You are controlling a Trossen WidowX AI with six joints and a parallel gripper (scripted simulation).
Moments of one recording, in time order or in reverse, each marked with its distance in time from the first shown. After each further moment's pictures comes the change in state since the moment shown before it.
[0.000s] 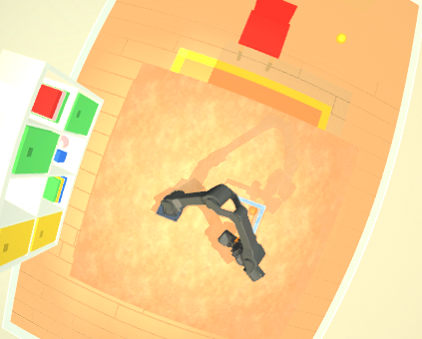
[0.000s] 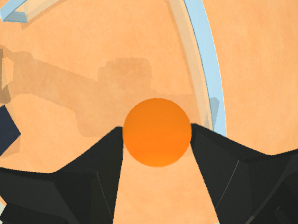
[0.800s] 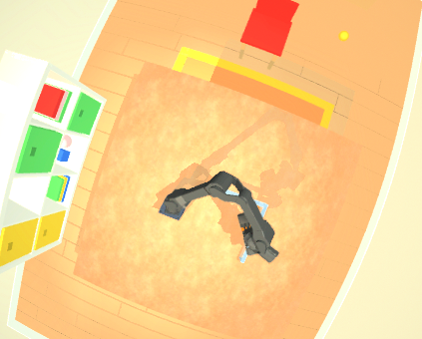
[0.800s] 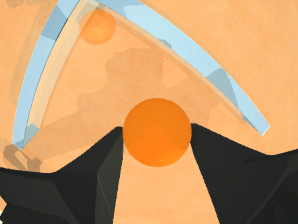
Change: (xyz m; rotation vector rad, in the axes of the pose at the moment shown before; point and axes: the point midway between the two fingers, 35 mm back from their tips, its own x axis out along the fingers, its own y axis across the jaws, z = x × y) arm 0.017 0.003 0.061 0.636 0.000 -0.008
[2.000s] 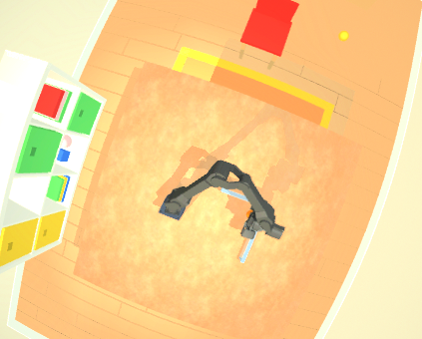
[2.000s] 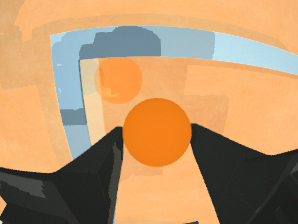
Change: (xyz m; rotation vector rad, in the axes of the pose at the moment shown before) arm 0.048 0.048 0.043 0.608 -0.018 0.012
